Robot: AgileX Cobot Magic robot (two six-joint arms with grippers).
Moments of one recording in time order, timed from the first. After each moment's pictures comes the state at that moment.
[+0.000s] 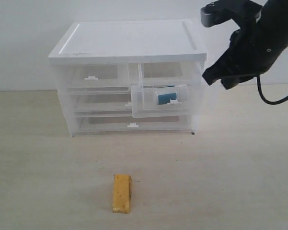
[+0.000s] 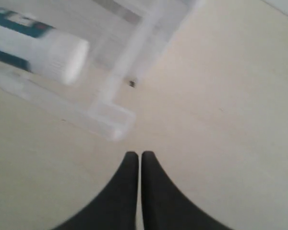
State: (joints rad) left arm -0.10 0.00 0.00 0.01 0.23 -0.02; right arm 0.36 1.58 -1.37 -0.05 0.89 -0.17
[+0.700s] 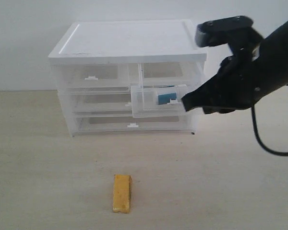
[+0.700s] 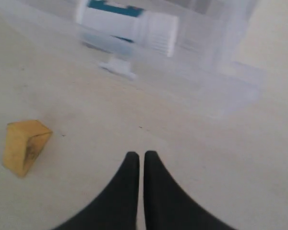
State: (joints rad) left arm -0.10 0.00 0.00 0.01 0.23 -0.02; right arm 0.52 1.42 -1.06 0.03 0.61 0.01
